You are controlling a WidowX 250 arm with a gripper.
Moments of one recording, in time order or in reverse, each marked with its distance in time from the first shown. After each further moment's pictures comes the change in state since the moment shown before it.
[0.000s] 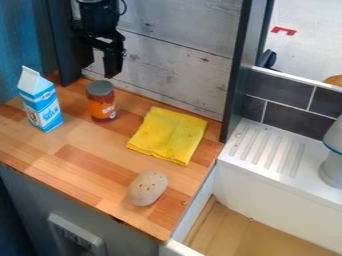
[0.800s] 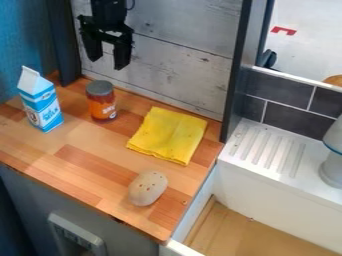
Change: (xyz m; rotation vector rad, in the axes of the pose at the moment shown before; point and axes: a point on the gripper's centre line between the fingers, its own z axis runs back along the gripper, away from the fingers) arm 0.034 0.011 -0.009 -0.014 0.015 0.034
